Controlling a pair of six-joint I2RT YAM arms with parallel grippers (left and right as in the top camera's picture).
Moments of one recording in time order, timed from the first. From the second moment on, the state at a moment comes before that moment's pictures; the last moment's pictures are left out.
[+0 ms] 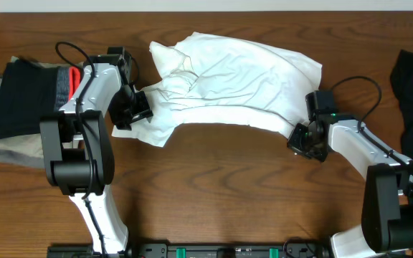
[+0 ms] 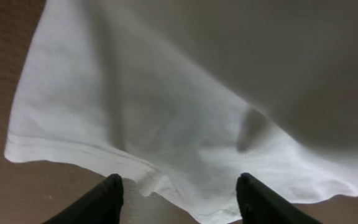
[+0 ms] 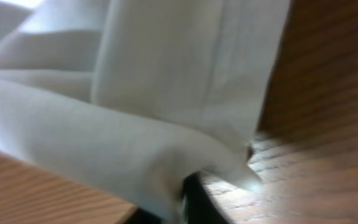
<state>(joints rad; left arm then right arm) 0.01 2.09 1.52 -1.12 0.12 -0.36 0.11 1.69 0.88 -0.64 -0.09 0.63</state>
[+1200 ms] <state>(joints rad) 0.01 2.09 1.51 -1.40 0.12 -0.38 -0.28 1.70 1.11 -1.08 0.16 0.58</state>
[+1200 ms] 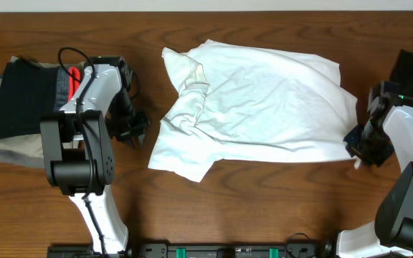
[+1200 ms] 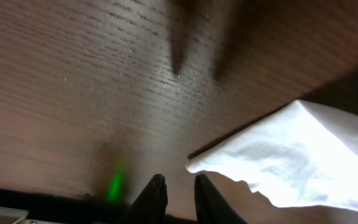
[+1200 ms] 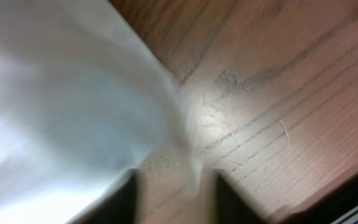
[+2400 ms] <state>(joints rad) -0.28 1.93 1.28 -1.11 0.15 -0.41 -0.28 1.70 1.26 -1.00 -0.09 0.35</state>
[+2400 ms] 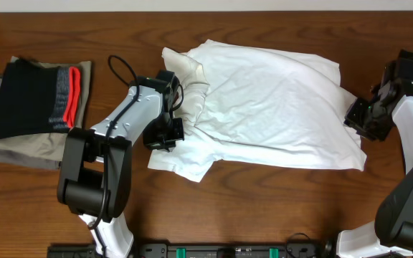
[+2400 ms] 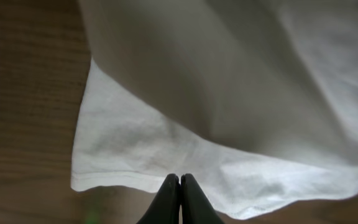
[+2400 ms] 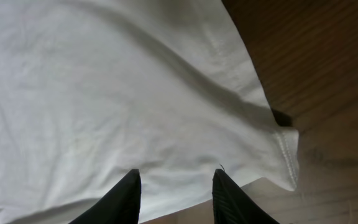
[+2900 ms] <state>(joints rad) -0.22 1.95 1.22 -1.08 0.15 -0.48 -0.28 1.70 1.26 -1.00 -0.10 0.35</state>
